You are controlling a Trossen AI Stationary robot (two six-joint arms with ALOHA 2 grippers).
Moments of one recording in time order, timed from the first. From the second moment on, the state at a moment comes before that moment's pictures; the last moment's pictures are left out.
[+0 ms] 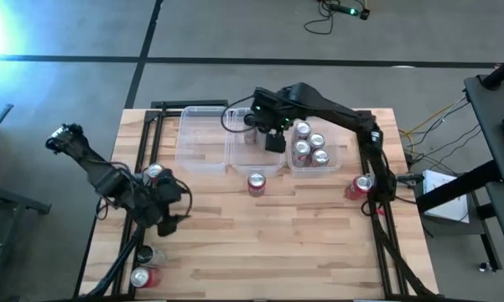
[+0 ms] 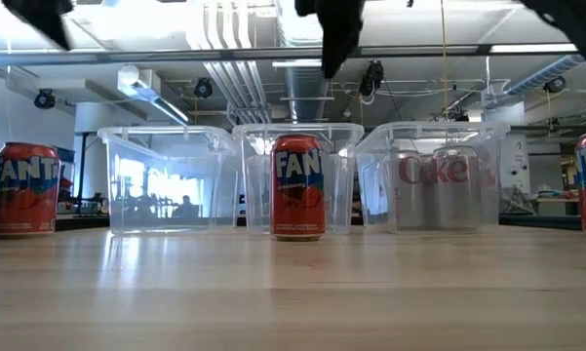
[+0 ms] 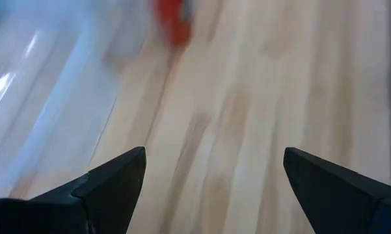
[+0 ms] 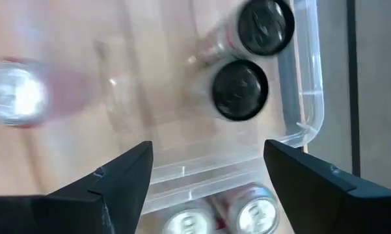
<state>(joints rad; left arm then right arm) -0.67 1.04 1.09 -1.13 -0.48 -0.83 -0.27 2.09 2.36 -1.52 0.13 -0.17</state>
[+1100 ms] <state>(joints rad) -0.69 0.82 1.01 -1.51 -0.14 -0.97 0.22 2.03 2.18 -1.47 0.24 0.23</state>
